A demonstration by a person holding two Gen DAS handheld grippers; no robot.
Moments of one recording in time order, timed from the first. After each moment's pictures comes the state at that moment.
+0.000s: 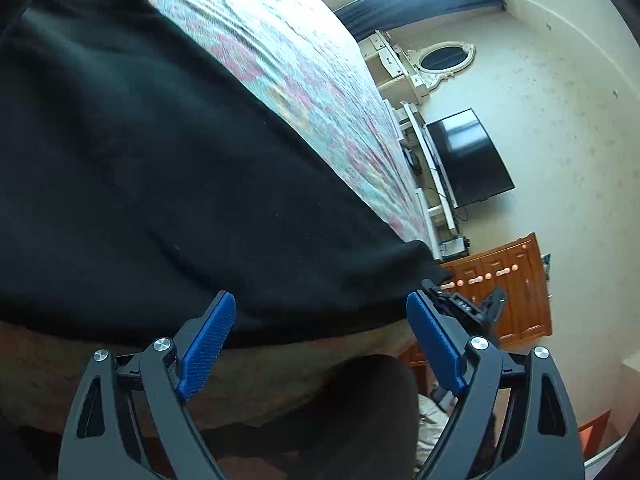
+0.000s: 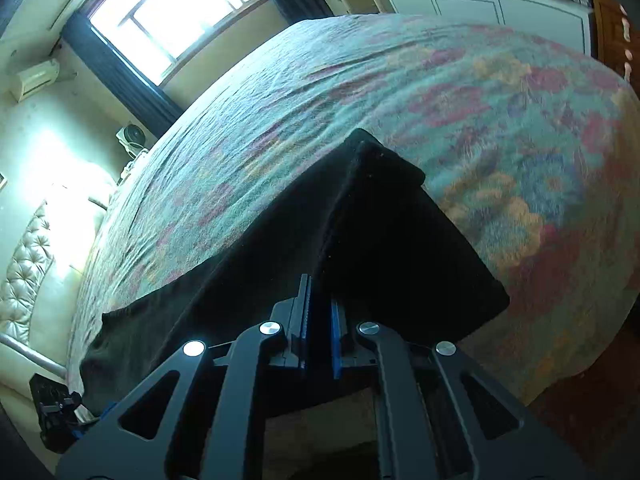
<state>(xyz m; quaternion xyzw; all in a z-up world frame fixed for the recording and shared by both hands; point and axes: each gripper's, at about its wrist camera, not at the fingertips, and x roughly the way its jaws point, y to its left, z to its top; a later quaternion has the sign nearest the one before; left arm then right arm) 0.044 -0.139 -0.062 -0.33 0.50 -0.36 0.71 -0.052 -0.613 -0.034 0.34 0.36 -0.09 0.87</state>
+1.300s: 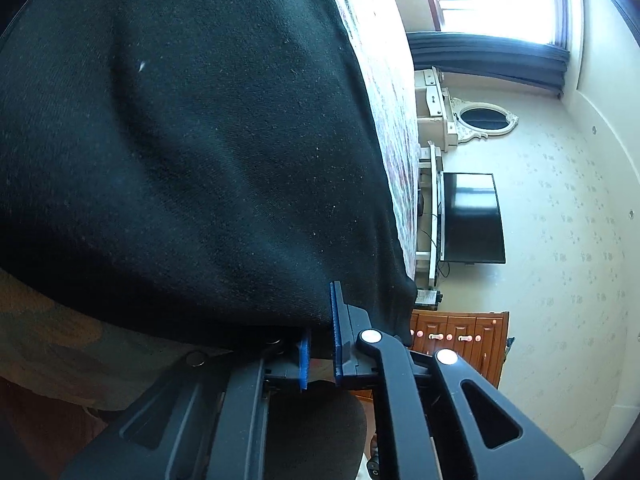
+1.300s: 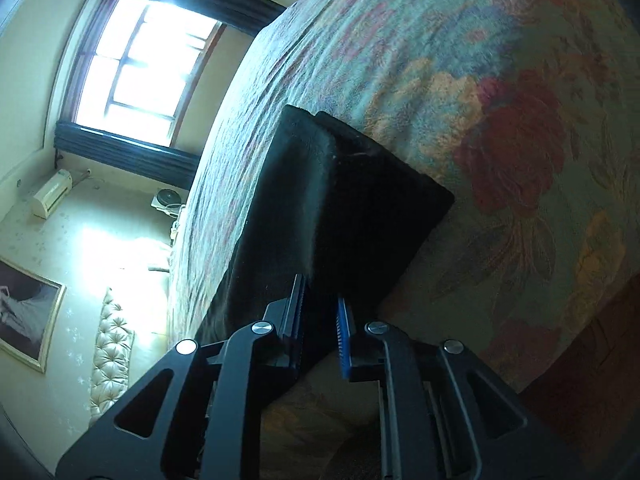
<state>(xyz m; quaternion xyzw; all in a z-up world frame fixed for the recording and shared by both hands) 0.030 -0.149 -0.115 -0.47 0.54 -0.28 0.64 -0.094 -0.645 -0.091 0.54 0.30 -0.05 0.78</state>
